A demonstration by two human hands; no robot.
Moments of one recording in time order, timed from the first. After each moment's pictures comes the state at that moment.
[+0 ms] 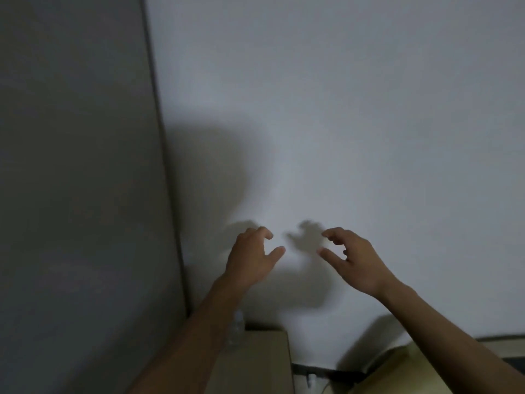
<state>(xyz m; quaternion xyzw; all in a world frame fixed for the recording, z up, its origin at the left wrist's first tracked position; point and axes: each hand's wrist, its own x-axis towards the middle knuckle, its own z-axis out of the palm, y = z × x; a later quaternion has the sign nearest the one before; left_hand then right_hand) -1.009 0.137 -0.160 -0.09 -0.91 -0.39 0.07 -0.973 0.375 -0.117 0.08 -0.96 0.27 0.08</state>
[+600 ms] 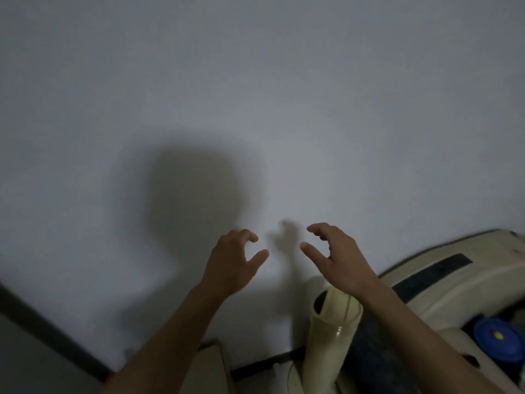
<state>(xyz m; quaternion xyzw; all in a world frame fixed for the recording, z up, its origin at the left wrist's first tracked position) -0.963 0.423 -0.101 -0.27 -0.91 -0.30 0.05 -0.863 0.638 -0.099 -0.07 -0.92 0.33 0.18</state>
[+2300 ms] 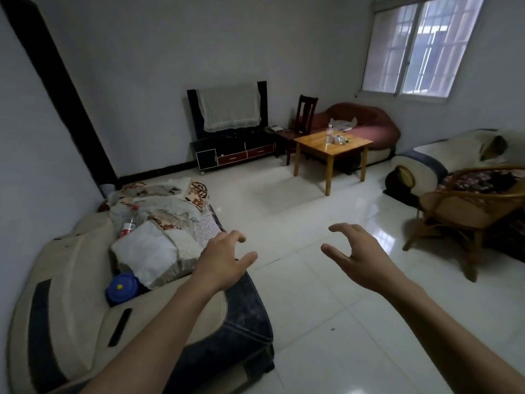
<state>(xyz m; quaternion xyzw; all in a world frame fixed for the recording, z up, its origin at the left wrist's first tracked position) -0.461 0.596 -0.084 -0.88 -0.40 -0.17 -0.20 -0.226 0.413 -0.077 -0.81 -0.50 0.06 0.31</state>
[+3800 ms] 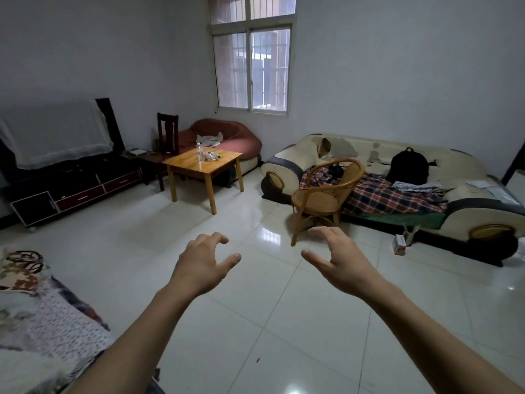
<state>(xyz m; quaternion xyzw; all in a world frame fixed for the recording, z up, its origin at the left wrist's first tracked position) -0.192 0.660 -0.093 -0.95 -0.17 -0.16 -0.23 -0.092 0.380 -0.065 -0.90 -0.30 -0.04 0.30</state>
